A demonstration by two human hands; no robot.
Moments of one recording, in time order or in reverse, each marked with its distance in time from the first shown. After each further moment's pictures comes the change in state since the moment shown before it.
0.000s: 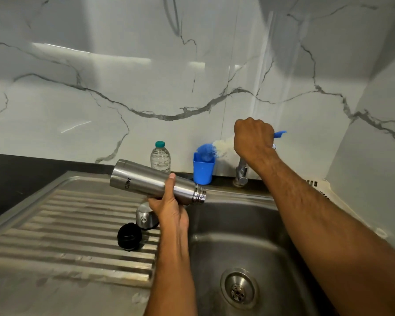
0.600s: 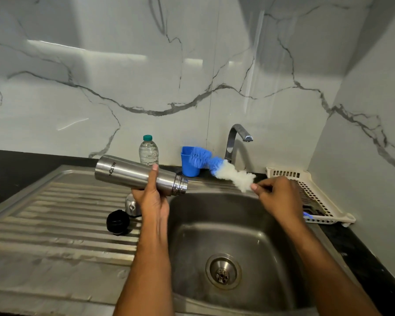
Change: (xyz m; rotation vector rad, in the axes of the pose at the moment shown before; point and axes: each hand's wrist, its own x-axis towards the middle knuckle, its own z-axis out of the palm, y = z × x) left_hand -0.012 0.009 -0.004 -0.005 -0.054 0.045; right_hand -0.152 0.099 0.073 0.711 -0.037 0.297
